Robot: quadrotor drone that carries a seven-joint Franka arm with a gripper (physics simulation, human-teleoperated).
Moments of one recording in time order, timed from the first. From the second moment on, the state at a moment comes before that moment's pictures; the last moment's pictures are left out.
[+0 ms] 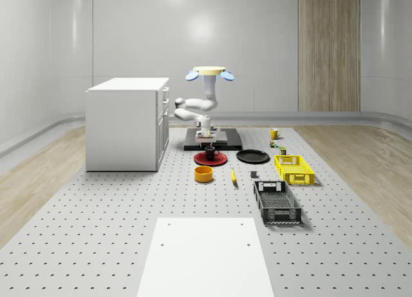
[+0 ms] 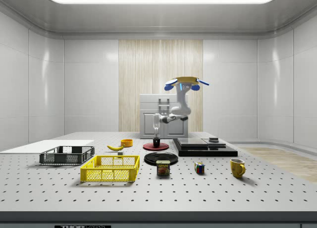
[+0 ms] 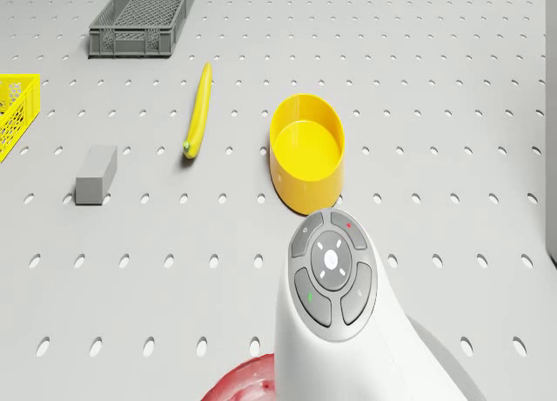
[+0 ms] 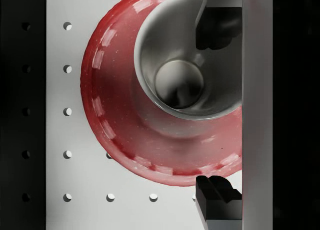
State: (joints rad) arm -1.07 -1.52 1.17 -2.81 -1.96 1.65 1.55
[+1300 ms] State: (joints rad) arm -1.07 -1.52 1.21 -2.82 -1.93 1.64 1.55
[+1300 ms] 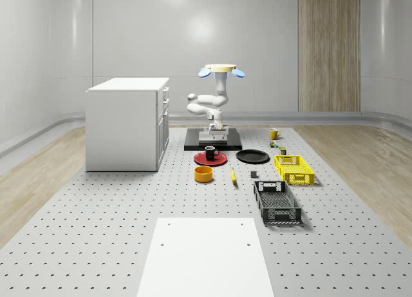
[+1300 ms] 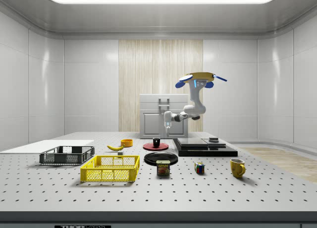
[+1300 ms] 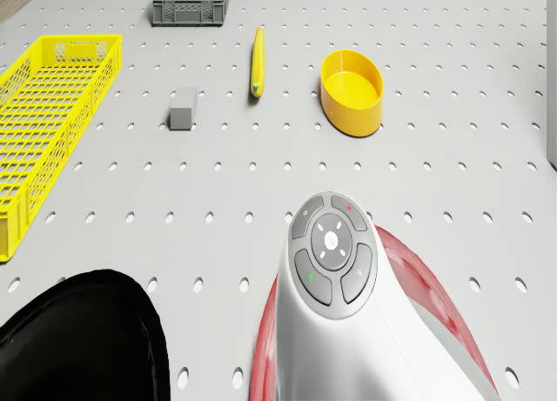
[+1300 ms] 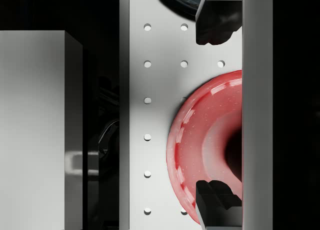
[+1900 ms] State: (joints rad) arm -1.07 -1.53 1.21 -2.82 -1.93 1.64 1.55
